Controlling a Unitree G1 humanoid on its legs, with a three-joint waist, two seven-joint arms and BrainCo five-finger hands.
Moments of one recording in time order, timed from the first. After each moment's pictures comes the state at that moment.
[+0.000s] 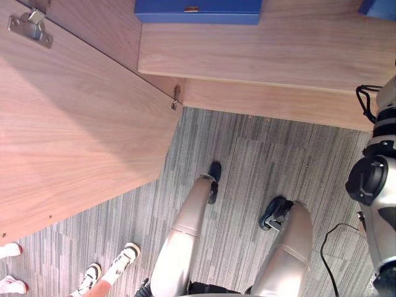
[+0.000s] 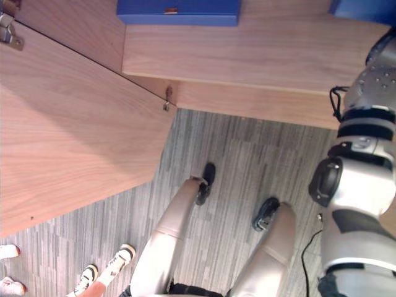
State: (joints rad) left arm 0.26 -0.04 0.10 0.85 -0.51 -0.01 0.09; right arm -1.32 -0.69 -0.24 0.82 1.47 -0.34 -0.48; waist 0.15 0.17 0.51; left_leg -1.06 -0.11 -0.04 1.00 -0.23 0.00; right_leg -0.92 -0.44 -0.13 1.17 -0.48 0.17
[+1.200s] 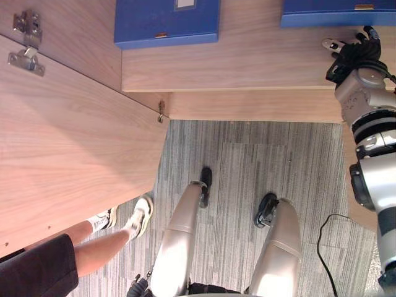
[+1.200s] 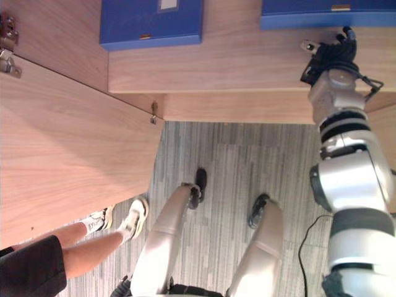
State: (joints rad) left arm 0.22 -0.04 0.22 0.85 -0.51 -0.04 0.09; right arm -1.38 -0.70 0.43 1.21 0.85 0.02 -0.34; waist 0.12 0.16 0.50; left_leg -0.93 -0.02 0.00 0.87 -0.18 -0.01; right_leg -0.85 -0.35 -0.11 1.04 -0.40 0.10
